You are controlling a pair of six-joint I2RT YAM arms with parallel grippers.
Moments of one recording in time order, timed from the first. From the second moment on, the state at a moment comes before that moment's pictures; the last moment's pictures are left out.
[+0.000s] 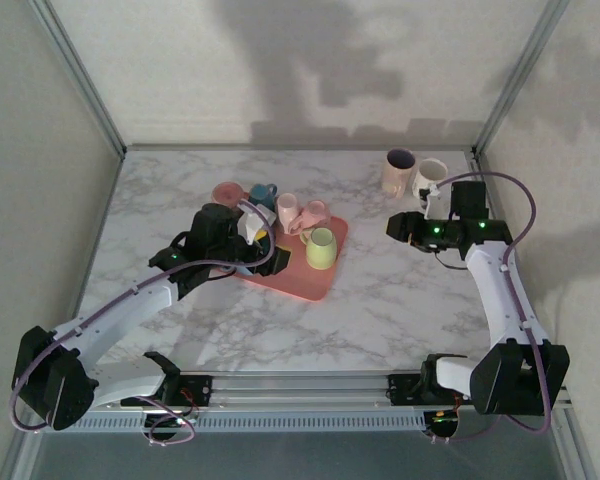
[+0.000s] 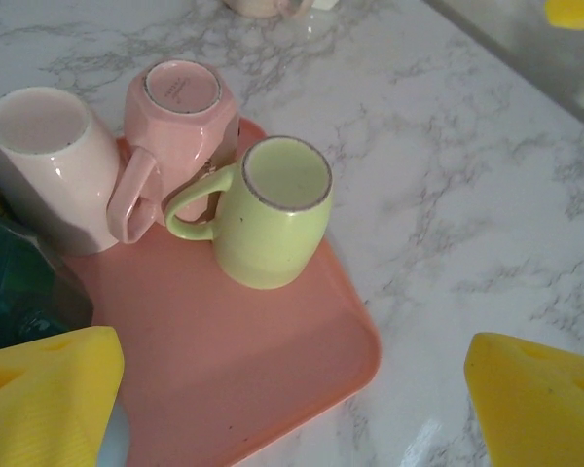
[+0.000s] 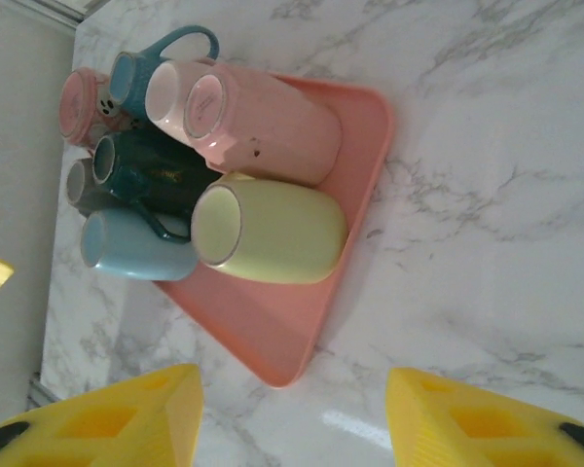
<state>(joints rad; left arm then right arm) -0.54 1.17 0.87 -0.25 0.32 -0.06 0.00 1.21 1.07 -0.83 -0.66 0.26</state>
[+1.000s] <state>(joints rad) -0.54 1.07 0.73 -0.17 0.26 -0.22 0.45 1.35 0.86 -0.34 -0.39 1.13</state>
